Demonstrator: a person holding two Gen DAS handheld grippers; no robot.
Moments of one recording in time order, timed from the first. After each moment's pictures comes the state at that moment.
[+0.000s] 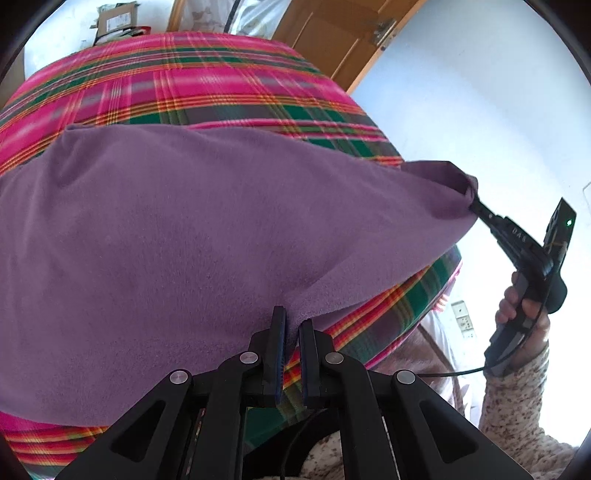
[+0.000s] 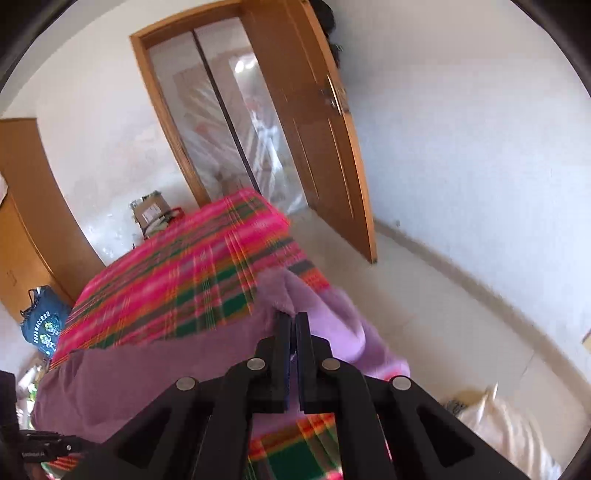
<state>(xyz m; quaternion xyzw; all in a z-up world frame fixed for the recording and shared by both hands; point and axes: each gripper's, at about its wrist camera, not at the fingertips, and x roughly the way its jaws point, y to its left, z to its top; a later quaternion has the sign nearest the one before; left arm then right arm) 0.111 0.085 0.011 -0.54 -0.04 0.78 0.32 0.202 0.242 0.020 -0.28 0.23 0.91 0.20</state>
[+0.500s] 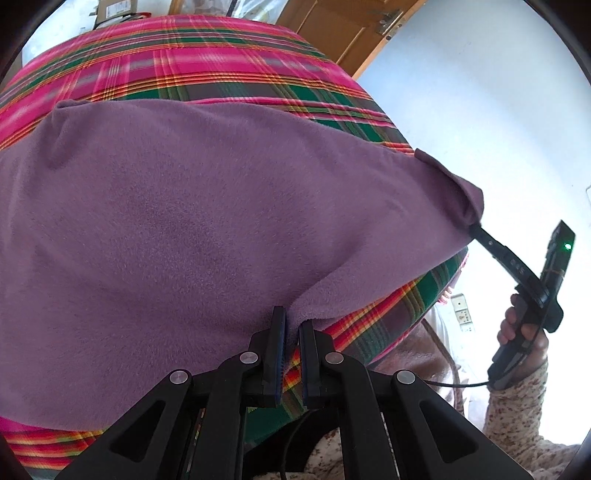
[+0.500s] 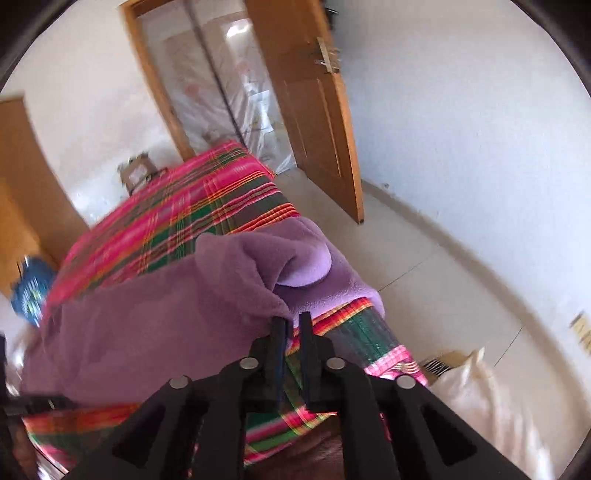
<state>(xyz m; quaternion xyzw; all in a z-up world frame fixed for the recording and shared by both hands) 0.103 0.087 -0.009 -0.57 -0.04 0.76 0.32 0.225 0.236 -0.008 -0.35 0.19 0.89 0.20</state>
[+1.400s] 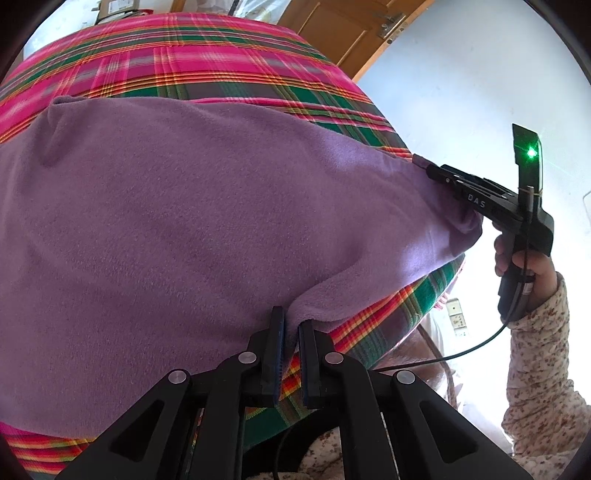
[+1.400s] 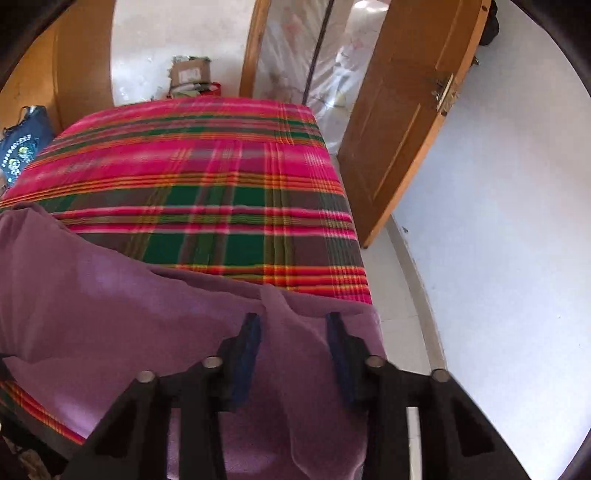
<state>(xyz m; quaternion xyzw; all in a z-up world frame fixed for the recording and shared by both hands) 0.100 0.083 -0.010 -0.57 -0.05 0.76 0.32 0.095 0.196 0.007 -0.47 -0.04 0.87 0.15</state>
